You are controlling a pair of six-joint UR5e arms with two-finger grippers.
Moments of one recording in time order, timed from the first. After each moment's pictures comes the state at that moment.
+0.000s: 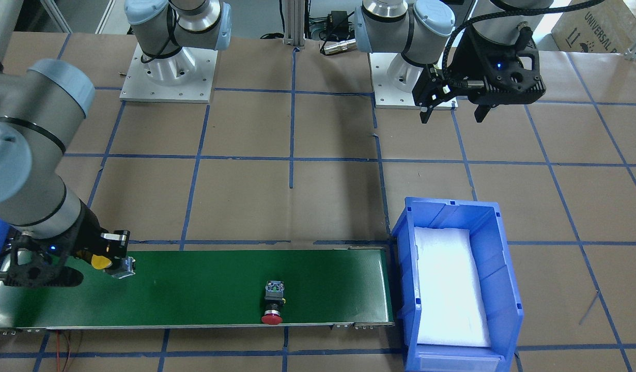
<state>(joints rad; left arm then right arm) -1.54 -1.53 -1.53 -1.65 1.59 0.00 1.44 -1.21 1.46 -1.84 -1.61 -0.14</state>
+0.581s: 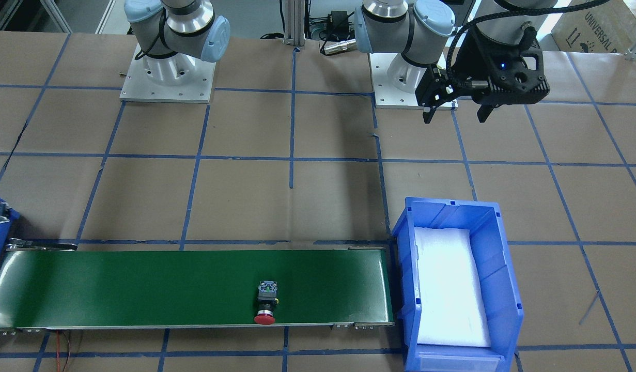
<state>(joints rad) -1.53 -1.53 -1.53 -1.65 1.60 0.00 1.13 -1.36 1.44 -1.73 -1.68 -0.51</state>
